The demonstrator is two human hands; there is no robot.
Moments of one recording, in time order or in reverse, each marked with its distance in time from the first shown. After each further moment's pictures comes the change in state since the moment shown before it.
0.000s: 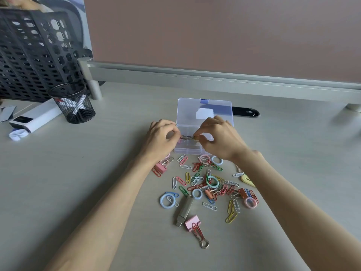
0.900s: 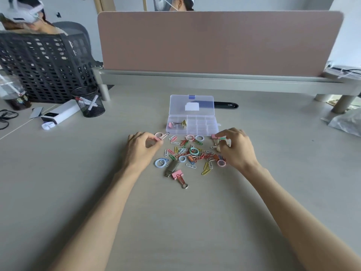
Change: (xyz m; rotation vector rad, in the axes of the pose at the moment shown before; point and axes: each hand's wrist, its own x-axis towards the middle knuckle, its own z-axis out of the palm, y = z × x) left_hand -0.116 0.031 -0.037 0.054 0.173 -0.128; right_hand -0.135 -0.006 -0.035 0.201 0.250 0.384
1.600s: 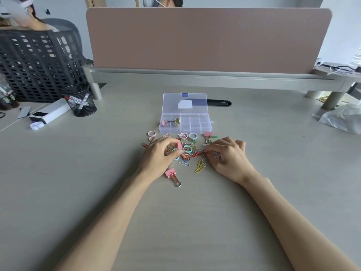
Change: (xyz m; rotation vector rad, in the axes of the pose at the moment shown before) left_hand -0.027 0.042 0.029 -0.148 -0.232 0.172; right_hand -0.030 0.015 0.002 -0.152 -0.111 -0.252
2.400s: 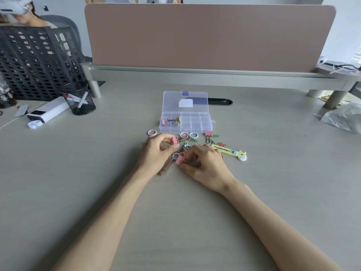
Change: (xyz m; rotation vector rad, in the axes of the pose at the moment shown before) left_hand 0.005 0.000 -0.003 -0.182 0.066 -0.169; right_hand -0.001 -0.058 0.016 0.231 -0.079 0.016
